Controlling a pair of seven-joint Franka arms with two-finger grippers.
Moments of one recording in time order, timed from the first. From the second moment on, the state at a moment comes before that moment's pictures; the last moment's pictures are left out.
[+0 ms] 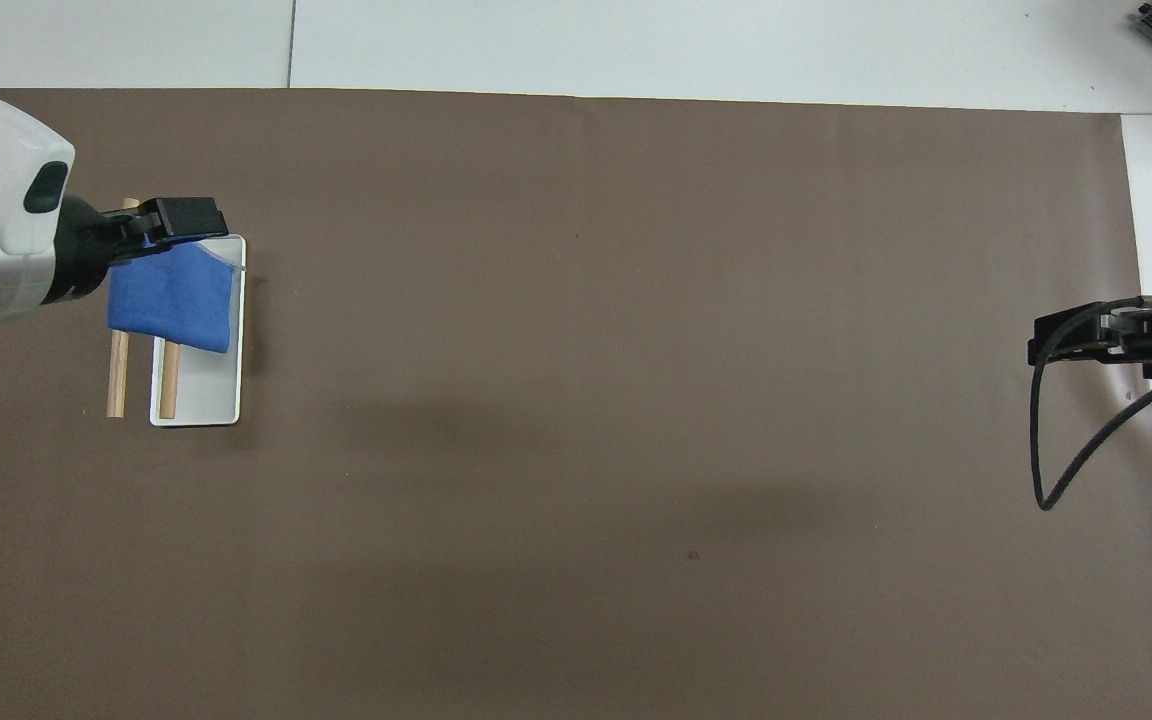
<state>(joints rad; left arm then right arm) -0.11 -0.06 -0.05 -1.82 -0.10 2.12 -0.25 -0.01 -0.06 -0.01 -1.67 -0.02 1.59 0.11</state>
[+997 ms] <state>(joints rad) -0.05 -0.01 -0.05 -1.51 0.00 1.53 0.07 -0.01 -0.06 -0.01 -1.67 -0.02 1.59 0.11</state>
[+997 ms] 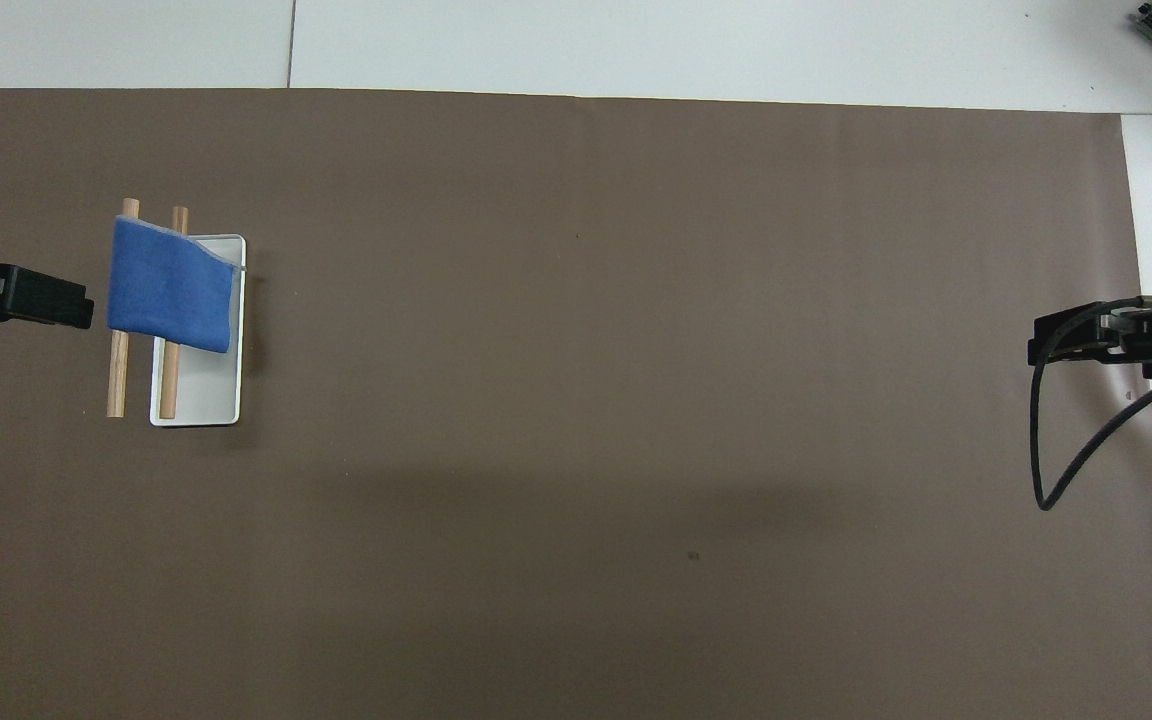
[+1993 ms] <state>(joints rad) -0.05 -0.02 -0.03 -1.51 -0.01 1.46 0.03 -0.01 -0.06 -0.01 -1.67 -0.02 1.59 0.11</state>
